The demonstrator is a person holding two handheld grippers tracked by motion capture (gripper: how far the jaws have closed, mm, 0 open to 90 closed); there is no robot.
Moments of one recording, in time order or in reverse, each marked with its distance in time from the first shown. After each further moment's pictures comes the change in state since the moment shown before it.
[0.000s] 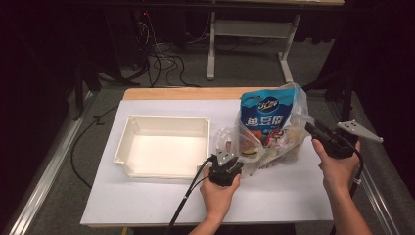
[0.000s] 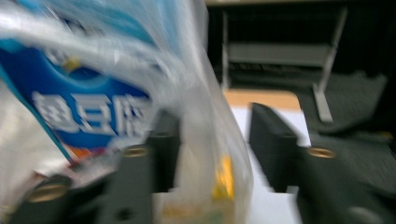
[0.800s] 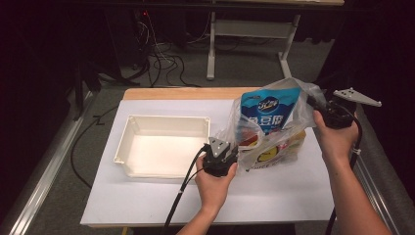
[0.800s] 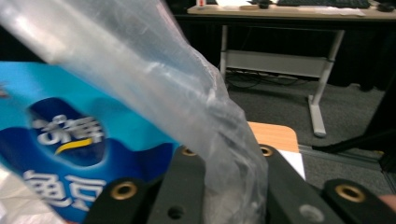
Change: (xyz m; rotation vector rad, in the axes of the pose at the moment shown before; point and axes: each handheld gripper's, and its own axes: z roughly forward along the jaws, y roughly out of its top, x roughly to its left) left arm 0.004 0.037 -0.021 -0.055 0.091 0.010; right arm 0.006 0.071 0.032 0.020 -0.019 -0.039
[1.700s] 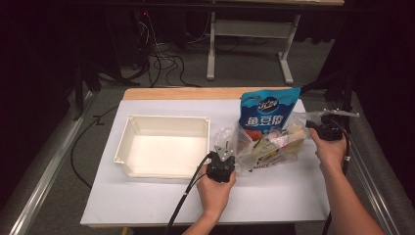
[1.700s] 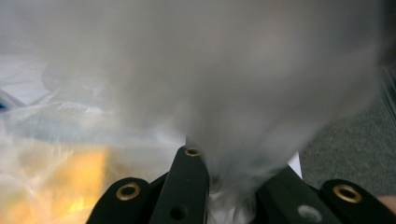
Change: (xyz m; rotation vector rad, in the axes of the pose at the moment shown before) left arm 0.004 -0.036 0.029 0.143 0.041 0.062; right arm -0.054 -0.090 0.055 0.331 -0.094 0.118
